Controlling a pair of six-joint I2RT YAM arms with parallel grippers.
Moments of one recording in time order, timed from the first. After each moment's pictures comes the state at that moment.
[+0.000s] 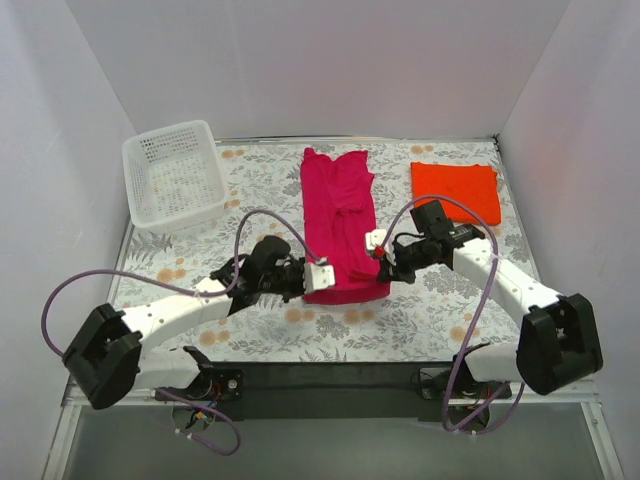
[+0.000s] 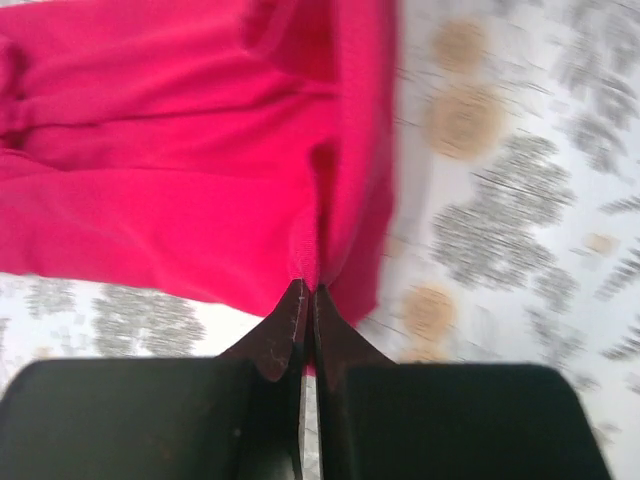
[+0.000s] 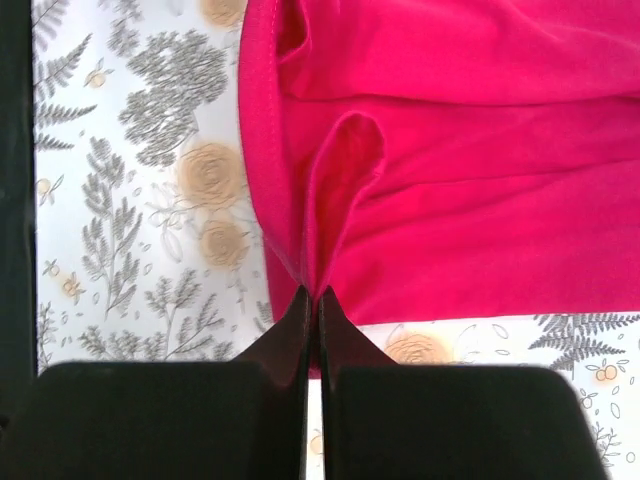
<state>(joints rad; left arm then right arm) -0.81 1.20 0.62 -0.11 0.34 0.63 0.42 1.28 0.86 -0.71 -0.78 -1.04</state>
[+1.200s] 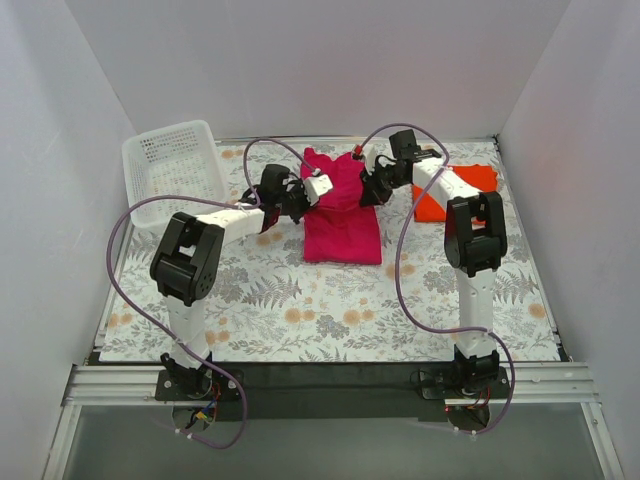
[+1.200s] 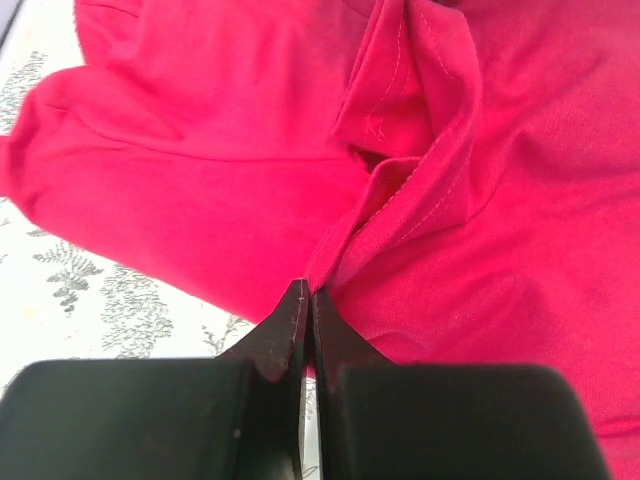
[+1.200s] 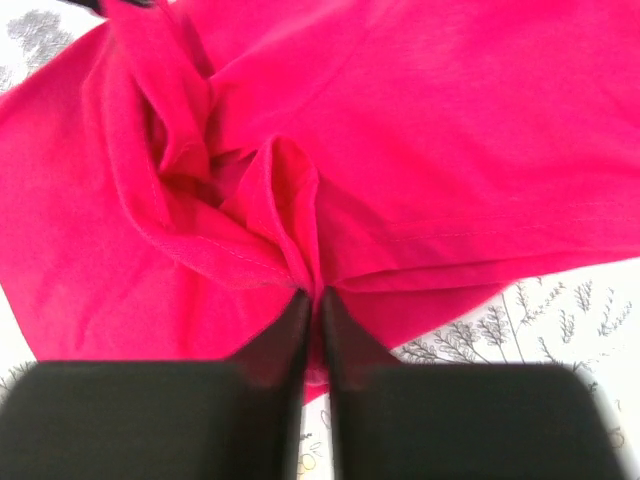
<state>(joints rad) -0.43 1.98 1.25 0.14 0.45 0.61 0.28 2.21 1.81 -0.65 -0.71 -0.60</state>
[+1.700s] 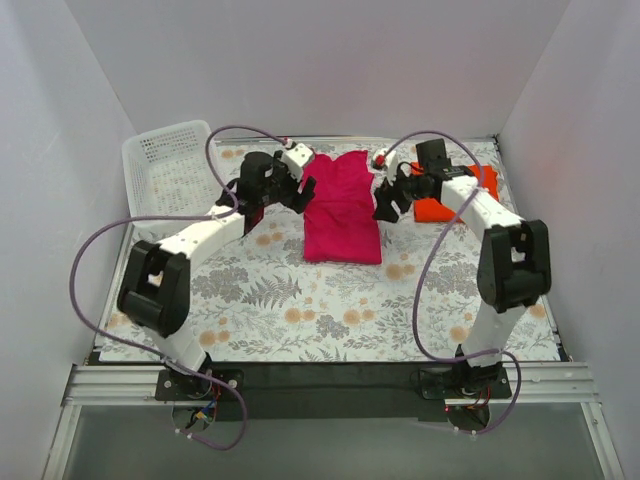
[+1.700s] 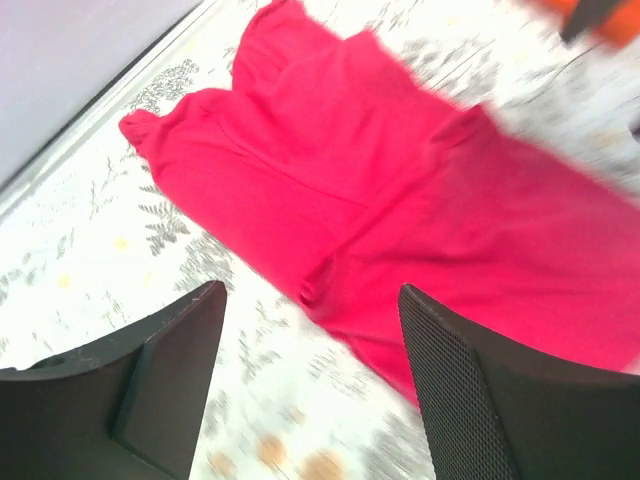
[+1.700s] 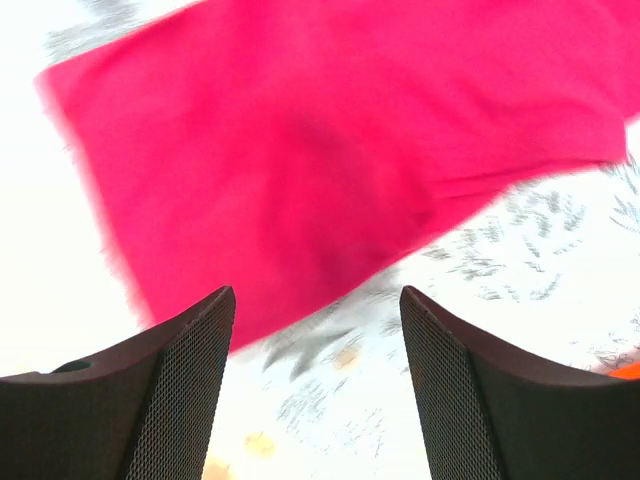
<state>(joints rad) -0.43 1.78 1.23 0.15 0.29 0.31 0.25 1.92 1.51 -0.51 -0.65 -0.57</state>
